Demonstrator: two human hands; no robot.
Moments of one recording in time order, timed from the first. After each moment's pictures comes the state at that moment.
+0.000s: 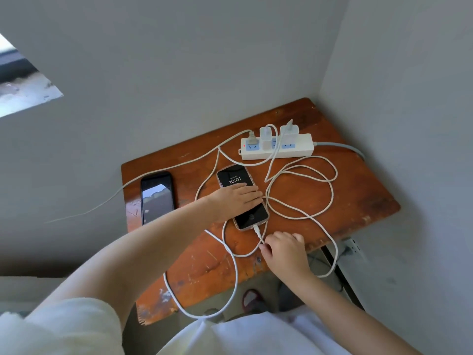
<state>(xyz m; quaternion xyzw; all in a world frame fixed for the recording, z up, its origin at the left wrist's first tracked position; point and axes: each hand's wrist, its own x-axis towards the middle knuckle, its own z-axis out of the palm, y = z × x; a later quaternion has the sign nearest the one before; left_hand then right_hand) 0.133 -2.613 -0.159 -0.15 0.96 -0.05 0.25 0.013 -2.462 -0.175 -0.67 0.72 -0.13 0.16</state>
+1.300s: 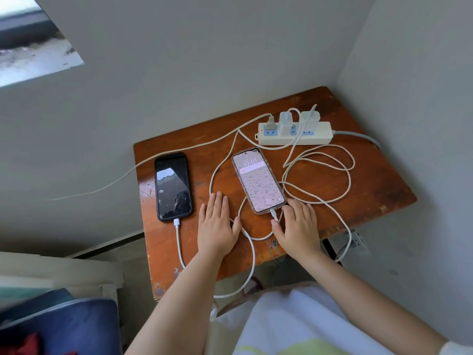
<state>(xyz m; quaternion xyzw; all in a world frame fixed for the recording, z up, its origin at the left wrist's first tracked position) 0.196 -2.518 -0.213 -0.63 0.76 0.14 -0.02 0.019 -2.474 -0.200 -0.66 0.73 -0.15 0.09</state>
